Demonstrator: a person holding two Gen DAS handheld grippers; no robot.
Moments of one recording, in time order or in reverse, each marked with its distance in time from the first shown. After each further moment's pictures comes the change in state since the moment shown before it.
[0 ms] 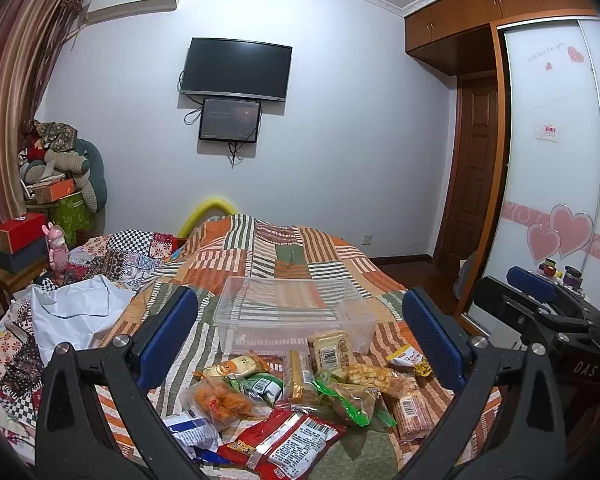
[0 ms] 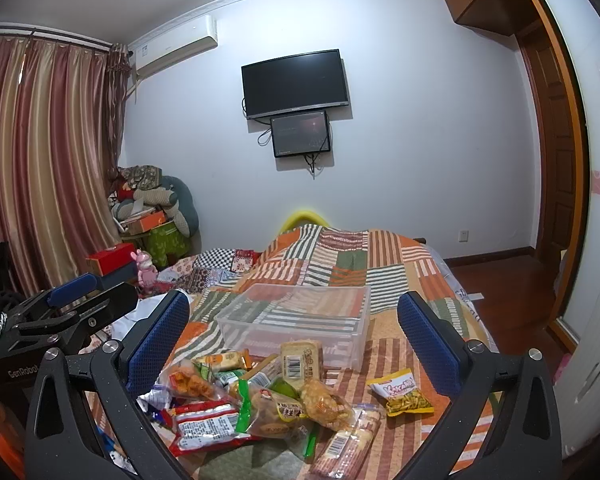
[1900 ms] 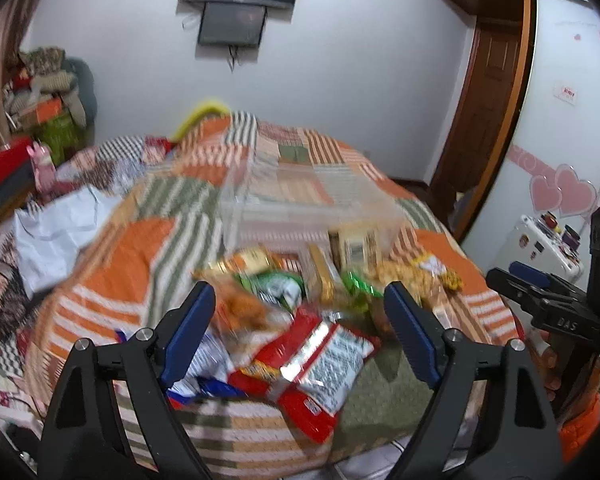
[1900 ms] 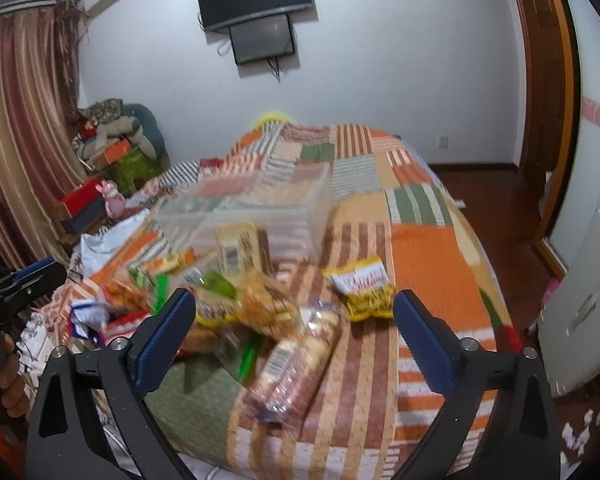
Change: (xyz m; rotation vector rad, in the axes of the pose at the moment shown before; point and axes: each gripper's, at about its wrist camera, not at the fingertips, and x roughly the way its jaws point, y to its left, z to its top) left arm 0.052 0.043 -0.068 -0.071 0.370 -0.057; right arm 0.039 -0.054 -0.067 0.086 0.363 -0.076
